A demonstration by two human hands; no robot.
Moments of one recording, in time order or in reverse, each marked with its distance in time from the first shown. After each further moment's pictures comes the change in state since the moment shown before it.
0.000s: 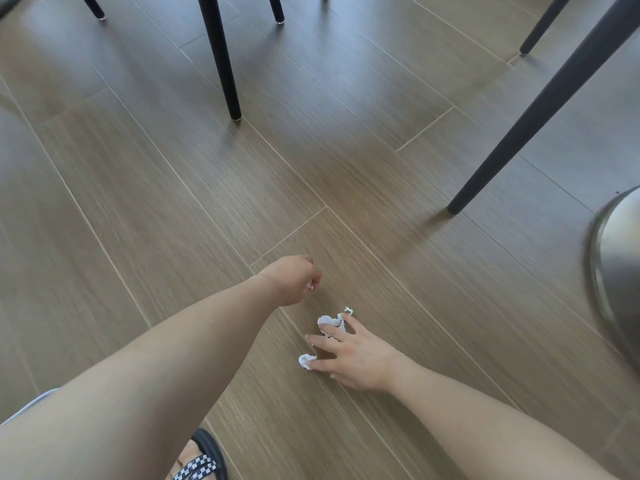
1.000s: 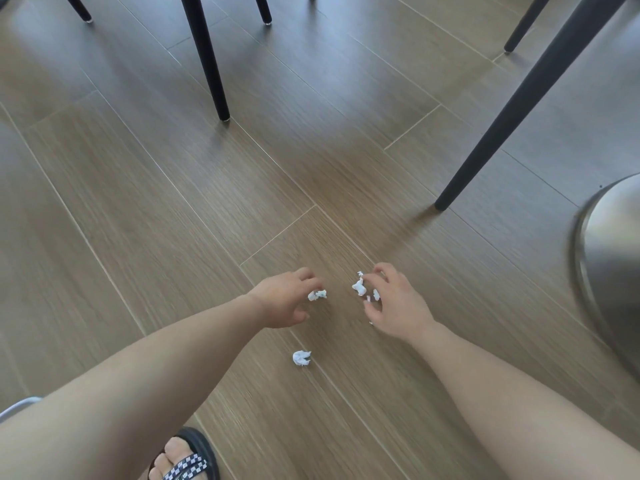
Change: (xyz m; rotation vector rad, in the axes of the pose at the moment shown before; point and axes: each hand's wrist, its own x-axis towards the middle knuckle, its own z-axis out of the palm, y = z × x) left_hand -0.015 0.011 0.026 -0.013 0.011 0.066; right_hand -0.036 0.065 0.005 0.578 0.316 0.801
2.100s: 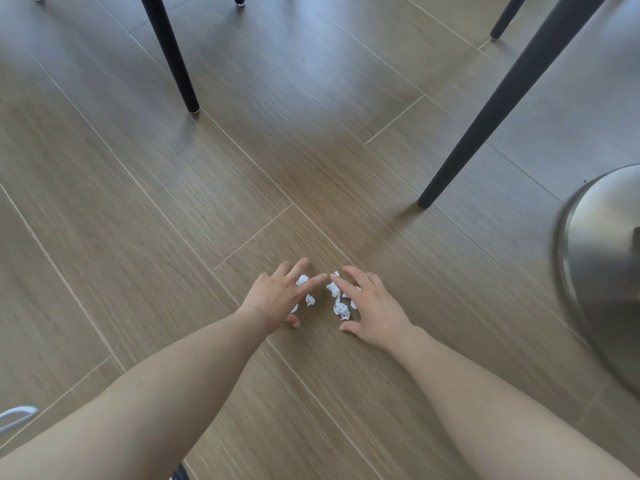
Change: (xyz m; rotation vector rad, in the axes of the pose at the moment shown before) left_hand 0.037 0.015 0.021 0.344 0.116 -0.055; right_hand 0.007 0.007 0.004 -0.043 -0.192 -0.054
